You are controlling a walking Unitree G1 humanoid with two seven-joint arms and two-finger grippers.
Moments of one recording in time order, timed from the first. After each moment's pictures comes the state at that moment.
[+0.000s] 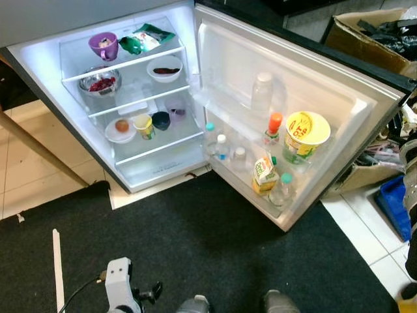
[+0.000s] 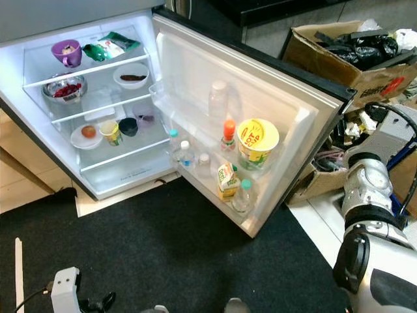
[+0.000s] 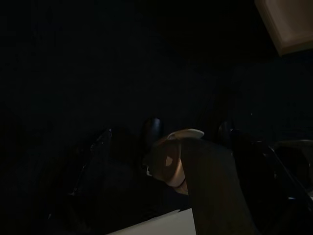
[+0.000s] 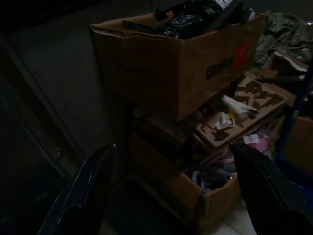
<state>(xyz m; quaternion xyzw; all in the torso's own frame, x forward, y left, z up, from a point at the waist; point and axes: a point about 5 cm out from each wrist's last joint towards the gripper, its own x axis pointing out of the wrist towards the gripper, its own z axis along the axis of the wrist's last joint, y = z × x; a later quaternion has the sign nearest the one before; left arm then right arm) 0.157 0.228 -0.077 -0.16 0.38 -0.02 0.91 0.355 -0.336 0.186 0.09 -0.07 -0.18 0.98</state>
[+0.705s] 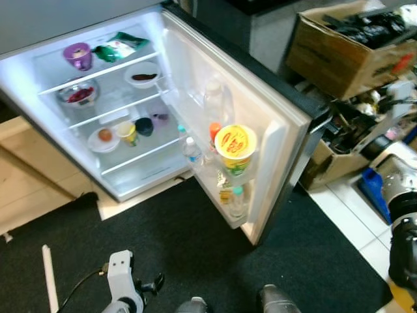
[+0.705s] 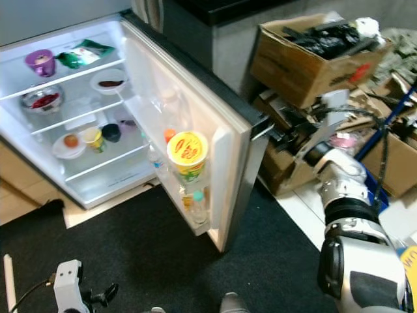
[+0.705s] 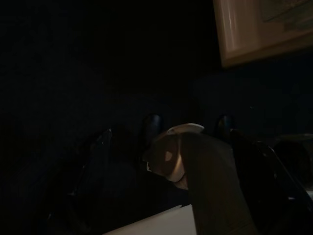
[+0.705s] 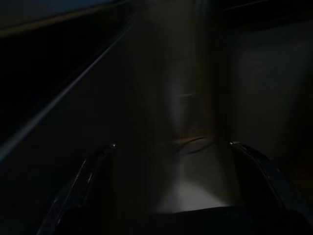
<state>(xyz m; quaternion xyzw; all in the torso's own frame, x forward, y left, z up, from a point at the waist) 0.153 0.228 -0.079 -0.16 0.38 -0.01 0.91 0.363 -0.233 0.188 0.03 -0.07 0.36 0.93</state>
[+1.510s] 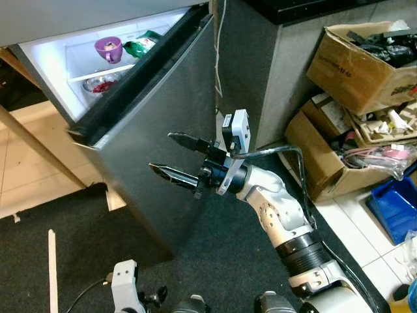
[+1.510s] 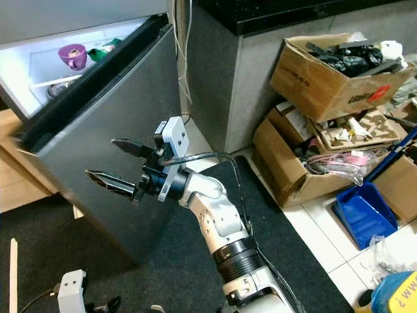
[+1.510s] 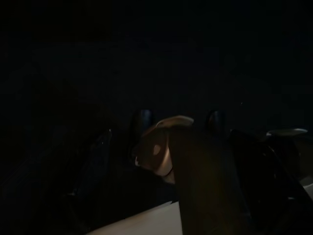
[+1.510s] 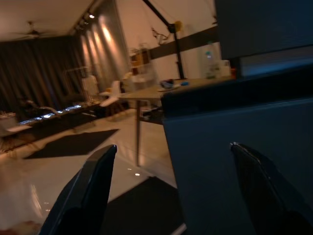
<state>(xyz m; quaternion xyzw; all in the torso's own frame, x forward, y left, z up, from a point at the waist) 0.154 0.212 -0.084 -0.17 0.40 -0.02 0.90 0.309 -0.009 0.178 0.11 -0.10 0.57 0.81</state>
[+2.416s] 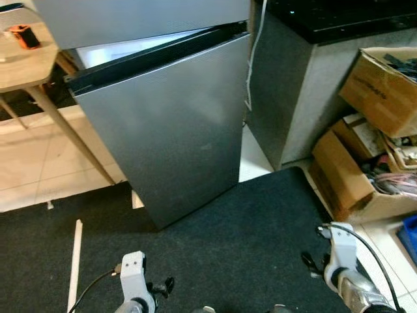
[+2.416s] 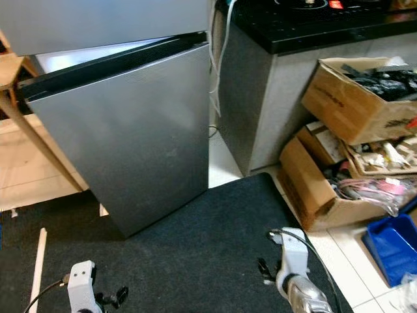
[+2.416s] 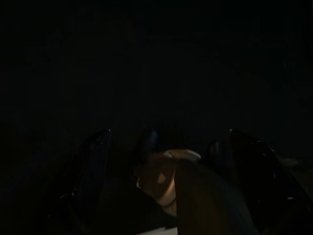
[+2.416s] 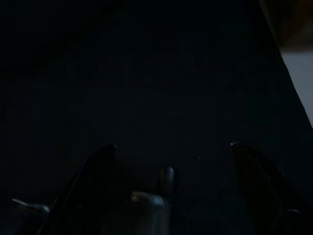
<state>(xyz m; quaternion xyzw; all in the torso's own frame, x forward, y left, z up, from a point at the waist) 0.174 0.204 -0.078 -0.16 0.39 -0.02 0.91 0.214 -0.243 -0.052 0.04 0.38 -0.03 0.92</state>
